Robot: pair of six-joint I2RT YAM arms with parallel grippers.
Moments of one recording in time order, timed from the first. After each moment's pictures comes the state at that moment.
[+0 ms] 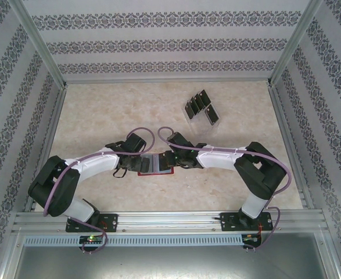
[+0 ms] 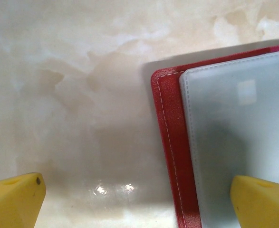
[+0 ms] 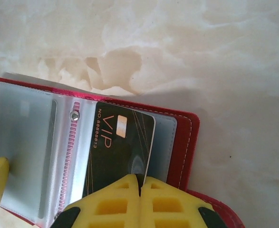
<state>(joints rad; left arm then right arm) -0.56 1.48 0.75 -0.53 -0.13 -0.44 0.82 1.72 0.90 -0.18 -0.05 0.69</state>
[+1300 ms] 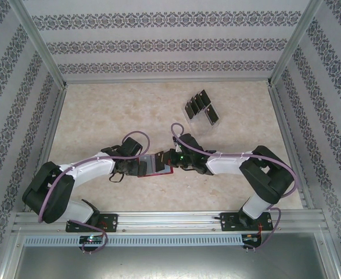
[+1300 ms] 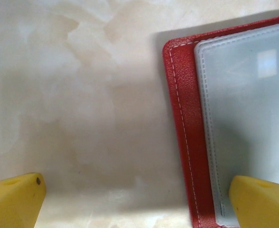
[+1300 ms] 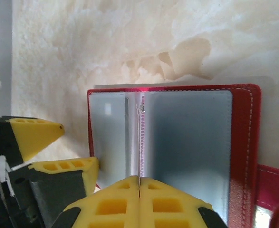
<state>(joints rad) -0.55 1.41 0.67 -0.54 -0.09 -0.50 0.77 1.65 0.70 0.25 -0.33 0.96</state>
